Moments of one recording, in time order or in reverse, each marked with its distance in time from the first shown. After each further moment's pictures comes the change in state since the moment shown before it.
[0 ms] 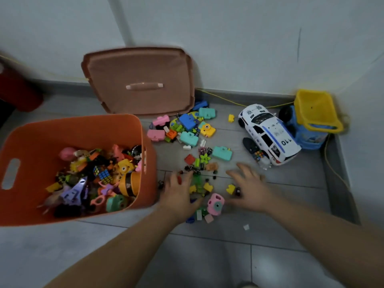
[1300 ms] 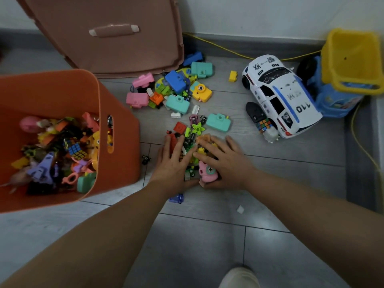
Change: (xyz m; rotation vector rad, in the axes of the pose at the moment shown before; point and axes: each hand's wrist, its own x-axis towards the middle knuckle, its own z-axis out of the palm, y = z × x) left_hand 0.068 -0.020 0.074 0.356 0.086 0.238; right_hand 0.064 0.009 0.063 -0.187 0.337 -0.566
